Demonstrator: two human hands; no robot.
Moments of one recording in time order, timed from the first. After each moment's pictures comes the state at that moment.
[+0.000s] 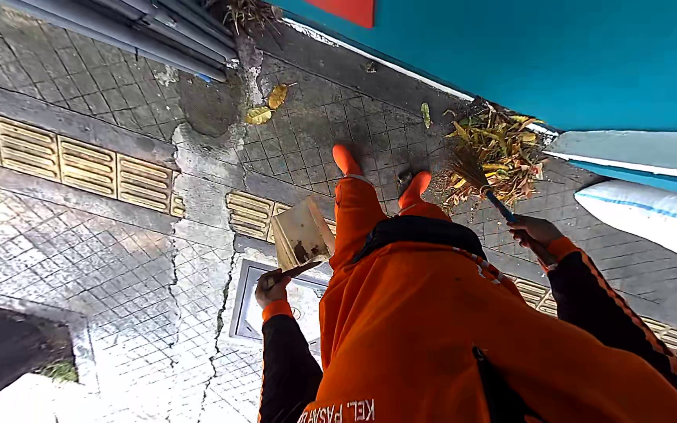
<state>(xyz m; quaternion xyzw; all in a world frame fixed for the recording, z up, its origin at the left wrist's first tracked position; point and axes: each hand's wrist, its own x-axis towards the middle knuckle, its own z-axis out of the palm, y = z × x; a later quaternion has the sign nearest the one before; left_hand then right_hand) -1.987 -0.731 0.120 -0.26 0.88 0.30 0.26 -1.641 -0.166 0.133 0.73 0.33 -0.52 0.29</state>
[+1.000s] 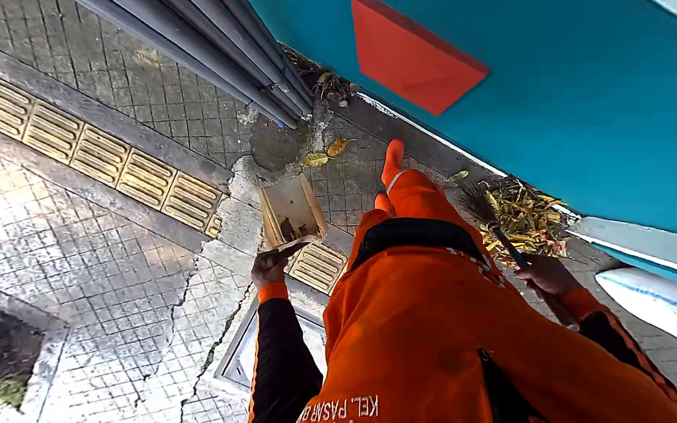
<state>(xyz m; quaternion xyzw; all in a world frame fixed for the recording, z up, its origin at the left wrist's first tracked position) -2.237 -0.753 0.120 -0.18 0.89 0.36 0.20 -1.903 -0.242 0.219 0.63 0.54 -0.42 0.37</state>
